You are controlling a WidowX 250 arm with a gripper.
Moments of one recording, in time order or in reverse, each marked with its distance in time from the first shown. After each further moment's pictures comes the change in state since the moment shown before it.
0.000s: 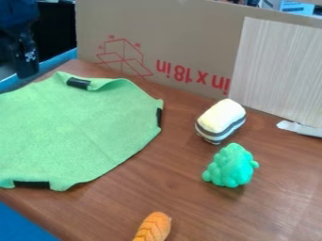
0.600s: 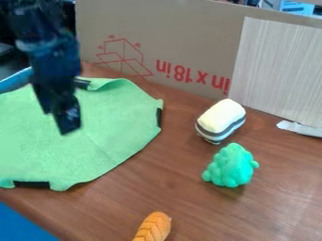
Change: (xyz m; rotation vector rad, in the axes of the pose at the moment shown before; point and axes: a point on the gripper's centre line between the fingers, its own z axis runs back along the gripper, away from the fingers) arm 0.003 -0.102 -0.027 -0.176 -0.049 -0.088
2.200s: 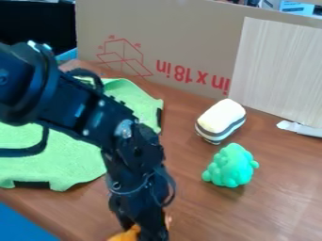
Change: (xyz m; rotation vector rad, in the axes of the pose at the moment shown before) arm 0.006 -0.154 -0.074 -0.090 -0.033 0.013
